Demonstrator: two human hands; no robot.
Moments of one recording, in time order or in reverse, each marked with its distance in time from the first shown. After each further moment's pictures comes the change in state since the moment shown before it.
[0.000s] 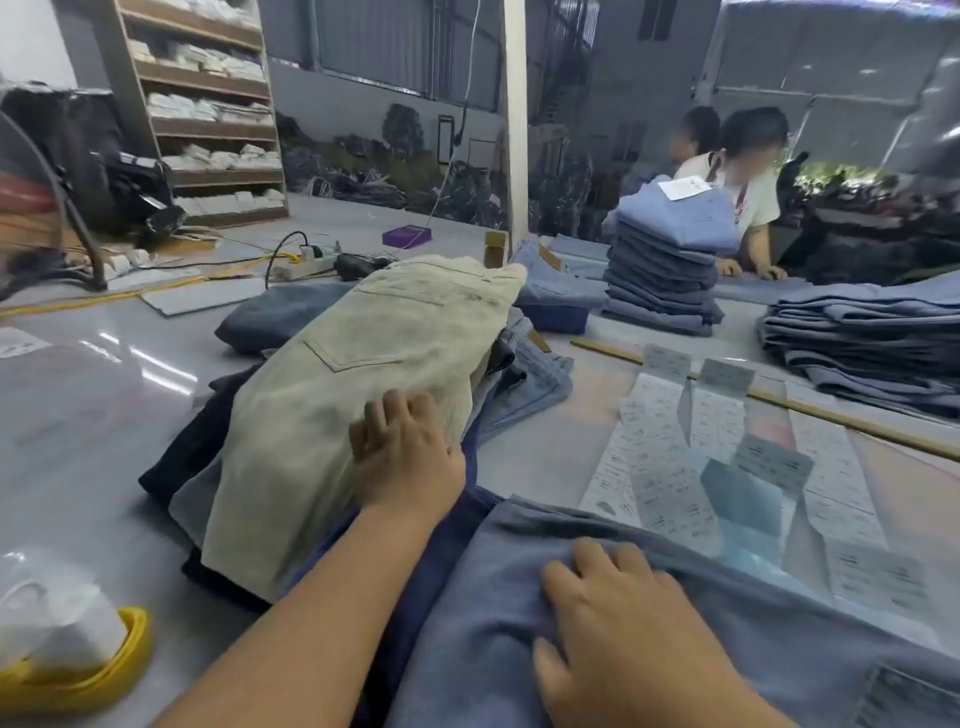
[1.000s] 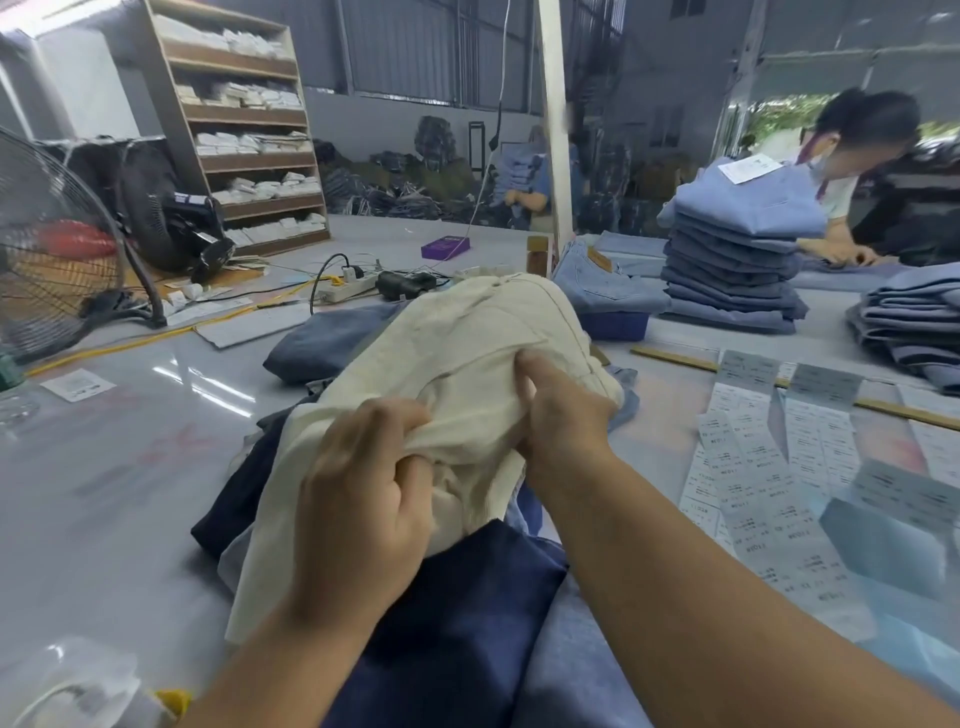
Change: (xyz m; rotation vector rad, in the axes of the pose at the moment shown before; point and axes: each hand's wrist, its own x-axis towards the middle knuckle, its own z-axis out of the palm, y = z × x) left_hand -0.003 -0.061 -0.069 -0.564 0.514 0.265; right_hand 0.212 -0.036 -0.052 2.138 0.474 0.518
